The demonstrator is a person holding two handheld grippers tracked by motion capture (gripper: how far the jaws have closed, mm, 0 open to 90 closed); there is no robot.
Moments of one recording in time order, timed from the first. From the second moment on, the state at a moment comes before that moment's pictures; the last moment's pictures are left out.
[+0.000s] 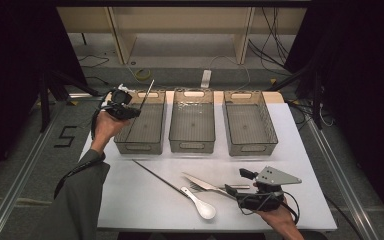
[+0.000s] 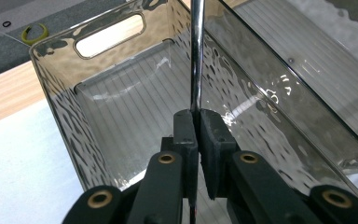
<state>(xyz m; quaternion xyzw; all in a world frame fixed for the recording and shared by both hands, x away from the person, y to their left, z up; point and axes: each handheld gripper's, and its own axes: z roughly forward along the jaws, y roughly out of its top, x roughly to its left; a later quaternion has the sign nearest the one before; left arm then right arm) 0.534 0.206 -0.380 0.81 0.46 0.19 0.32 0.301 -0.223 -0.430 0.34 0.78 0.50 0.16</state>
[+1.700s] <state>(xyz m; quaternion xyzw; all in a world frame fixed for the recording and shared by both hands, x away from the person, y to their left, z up) 0.435 0.149 -0.394 0.92 0.29 0.09 0.24 0.298 -0.221 -0.429 0.33 0.79 0.49 0.18</state>
